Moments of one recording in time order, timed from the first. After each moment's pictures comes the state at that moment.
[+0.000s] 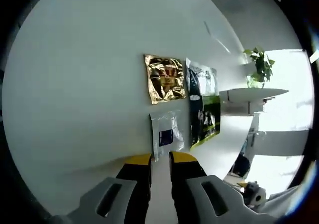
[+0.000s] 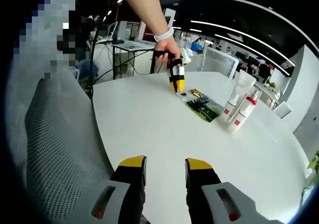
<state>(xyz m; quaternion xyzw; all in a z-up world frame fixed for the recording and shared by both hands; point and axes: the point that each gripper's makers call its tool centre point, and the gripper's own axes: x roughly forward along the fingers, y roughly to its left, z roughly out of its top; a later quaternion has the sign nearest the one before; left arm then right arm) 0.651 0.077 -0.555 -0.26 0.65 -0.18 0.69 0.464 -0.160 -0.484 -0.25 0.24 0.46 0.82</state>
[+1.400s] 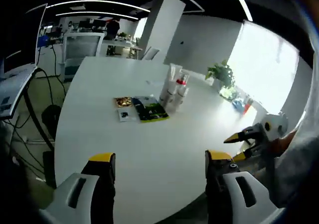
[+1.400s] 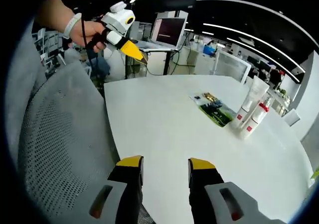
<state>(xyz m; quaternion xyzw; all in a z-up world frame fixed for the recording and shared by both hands) 0.441 0.064 -0.420 -0.11 0.26 -0.17 0.94 0.446 -0.148 -0.487 -0.25 0.24 0.51 0.79</state>
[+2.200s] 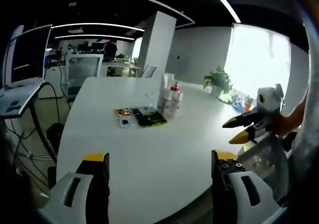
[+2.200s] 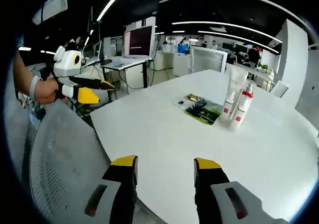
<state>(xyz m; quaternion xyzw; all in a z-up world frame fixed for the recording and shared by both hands) 0.431 0.041 -0.431 -0.08 0.19 -0.20 0.96 0.460 -0.141 -0.453 -0.09 0.26 0.42 0.86</state>
